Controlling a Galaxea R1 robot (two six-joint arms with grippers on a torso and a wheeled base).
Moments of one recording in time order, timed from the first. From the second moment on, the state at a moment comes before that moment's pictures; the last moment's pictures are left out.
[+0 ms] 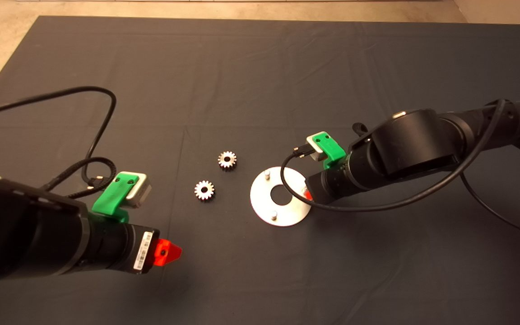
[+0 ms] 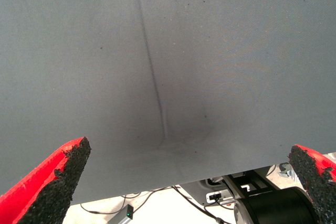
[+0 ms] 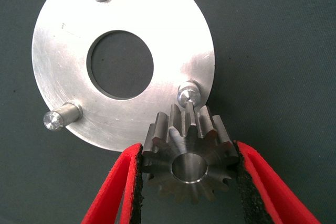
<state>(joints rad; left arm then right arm) -0.44 2.16 -0.33 0.43 1.53 -1.67 0.31 2.63 -0.82 -0.57 -1.53 1.41</state>
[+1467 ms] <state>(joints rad) -0.44 2.16 -0.33 0.43 1.53 -1.67 0.29 2.67 -0.92 -0.60 -1.53 1.41</state>
